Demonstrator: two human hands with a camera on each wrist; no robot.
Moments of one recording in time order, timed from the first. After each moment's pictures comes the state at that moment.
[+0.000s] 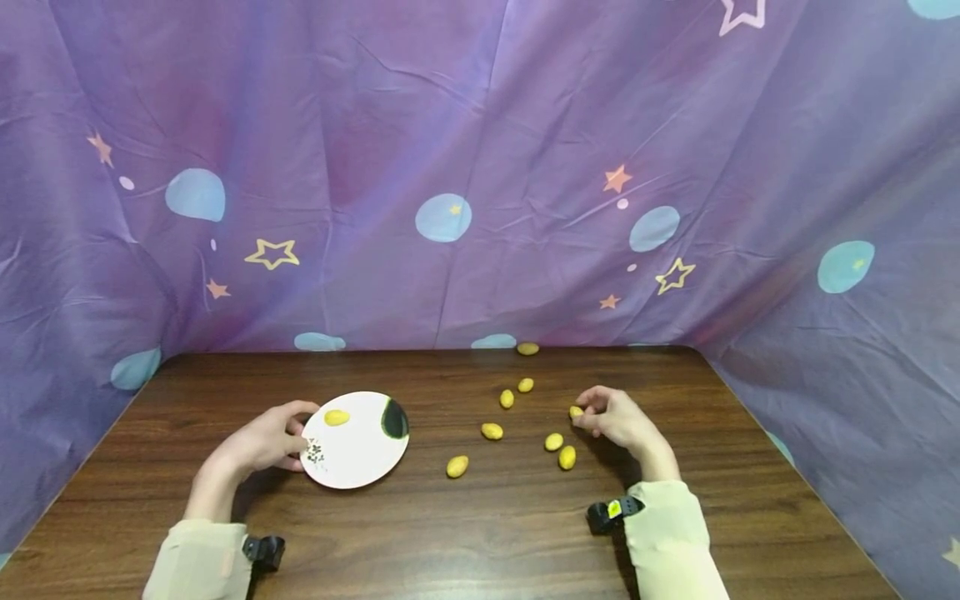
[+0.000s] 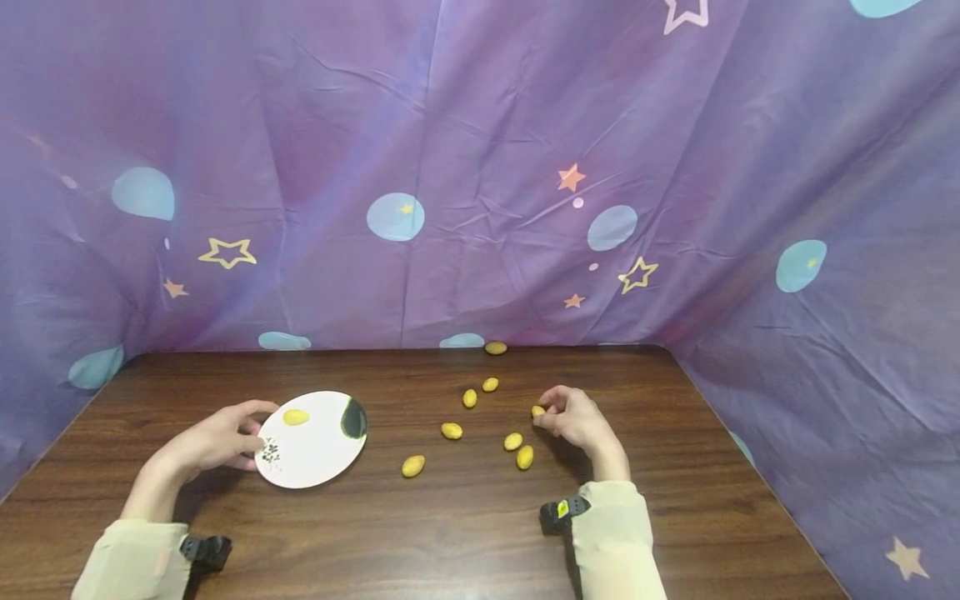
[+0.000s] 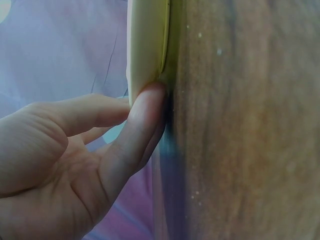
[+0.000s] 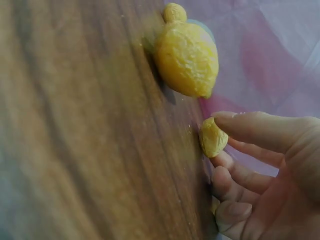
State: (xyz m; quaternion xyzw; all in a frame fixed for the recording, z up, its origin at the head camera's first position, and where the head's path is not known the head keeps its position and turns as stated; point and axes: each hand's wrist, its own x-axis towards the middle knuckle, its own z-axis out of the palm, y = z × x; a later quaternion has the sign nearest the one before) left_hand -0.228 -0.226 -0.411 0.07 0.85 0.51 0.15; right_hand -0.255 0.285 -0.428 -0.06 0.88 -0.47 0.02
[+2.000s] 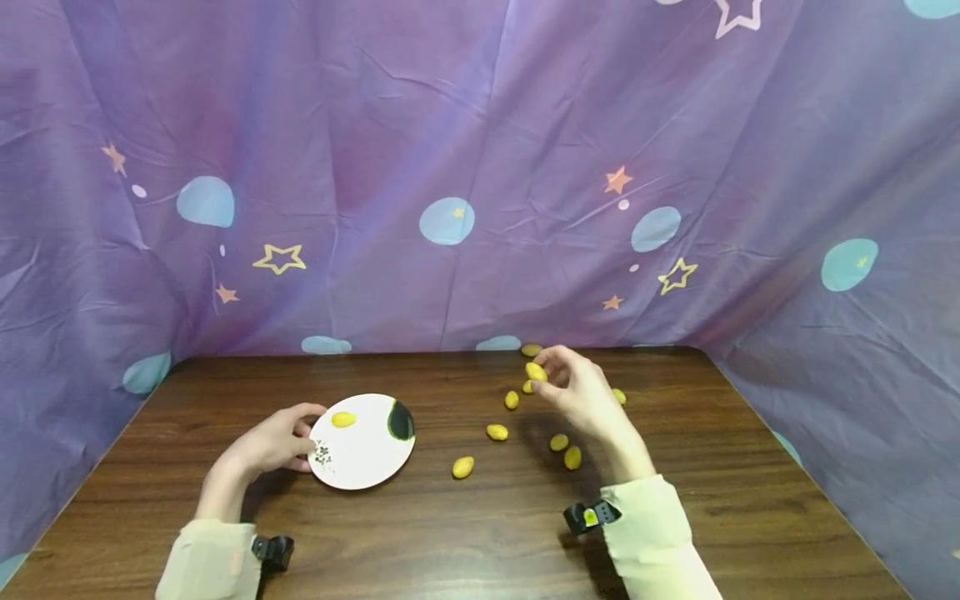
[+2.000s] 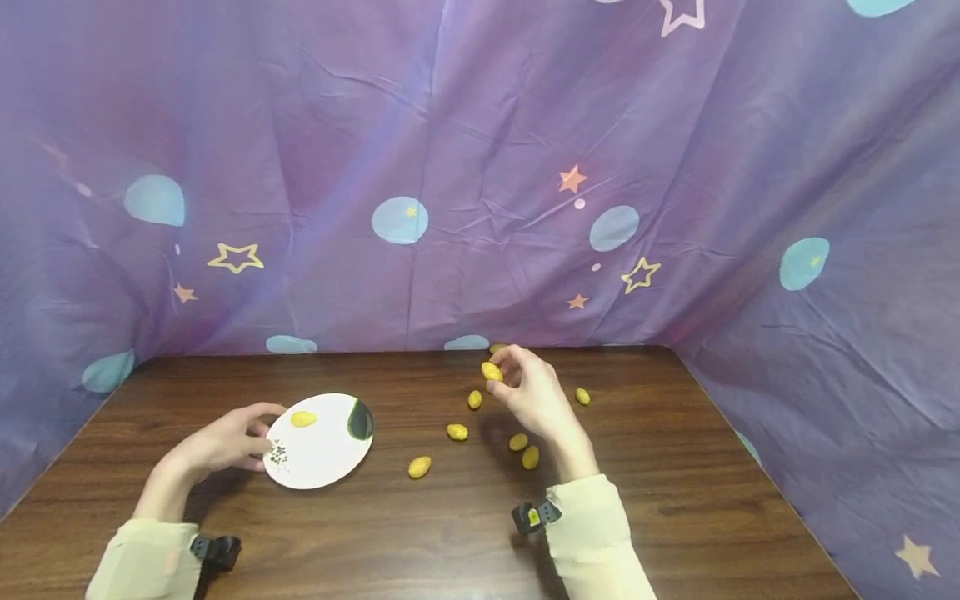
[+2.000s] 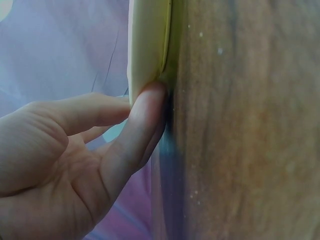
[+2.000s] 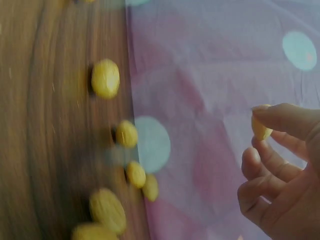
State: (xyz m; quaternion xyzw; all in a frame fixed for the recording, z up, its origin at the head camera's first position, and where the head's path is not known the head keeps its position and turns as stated) left_hand -0.227 -0.229 -0.416 0.09 0.84 0.51 0.16; right_hand -0.241 0.202 -0.367 -0.16 0.89 -0.40 -0.14
